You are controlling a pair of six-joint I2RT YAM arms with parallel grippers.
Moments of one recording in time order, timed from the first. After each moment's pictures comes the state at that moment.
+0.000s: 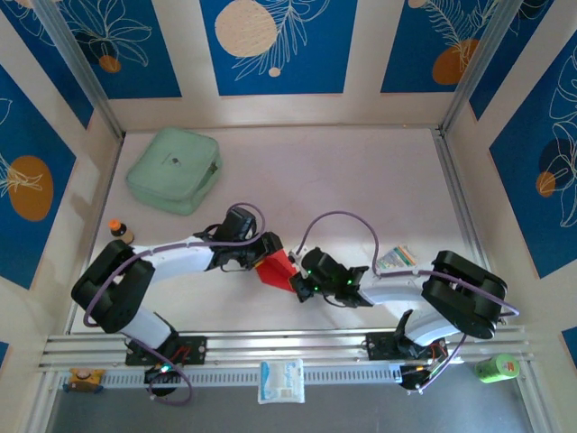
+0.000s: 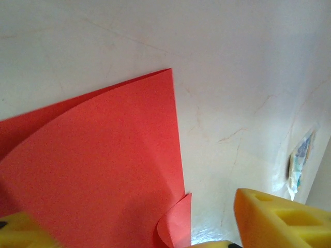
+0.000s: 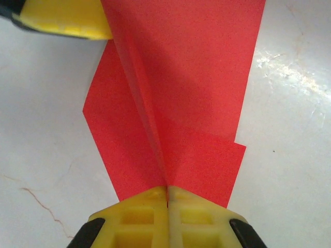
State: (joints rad) left arm -0.67 1.52 0.70 -0.07 0.31 -1.10; right arm 1.02 1.42 0.45 0.16 0.03 0.37
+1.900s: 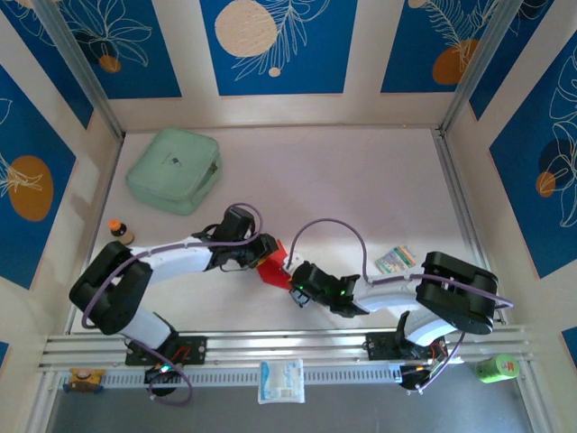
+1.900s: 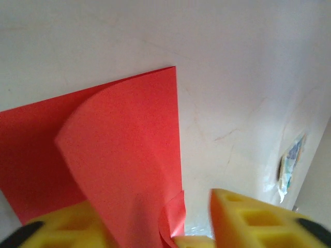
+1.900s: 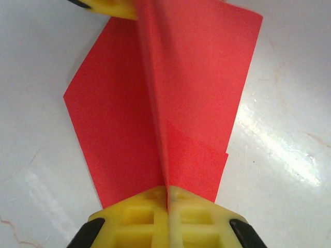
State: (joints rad) left arm -0.66 1.49 0.69 -0.07 0.31 -1.14; right arm 1.14 1.46 0.46 0.18 0.27 0.26
